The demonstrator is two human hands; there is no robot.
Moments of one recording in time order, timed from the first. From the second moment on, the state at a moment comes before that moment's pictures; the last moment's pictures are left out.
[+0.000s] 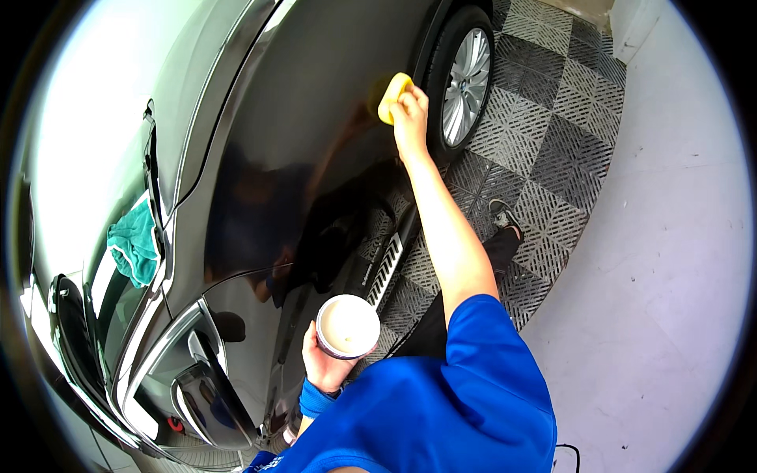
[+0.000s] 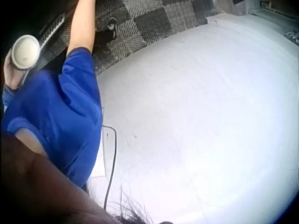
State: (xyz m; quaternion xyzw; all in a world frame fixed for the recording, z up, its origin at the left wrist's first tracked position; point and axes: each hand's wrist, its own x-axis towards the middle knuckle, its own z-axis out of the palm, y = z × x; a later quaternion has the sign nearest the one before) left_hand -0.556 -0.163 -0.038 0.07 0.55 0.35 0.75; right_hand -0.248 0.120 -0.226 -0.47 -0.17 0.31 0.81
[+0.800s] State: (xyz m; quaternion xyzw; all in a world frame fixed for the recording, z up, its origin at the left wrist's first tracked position) left_hand -0.564 -0.177 -0.030 0.03 0.54 0.37 0.76; right_hand -0.338 0.065 -0.251 -0.52 -0.13 0.34 0.77
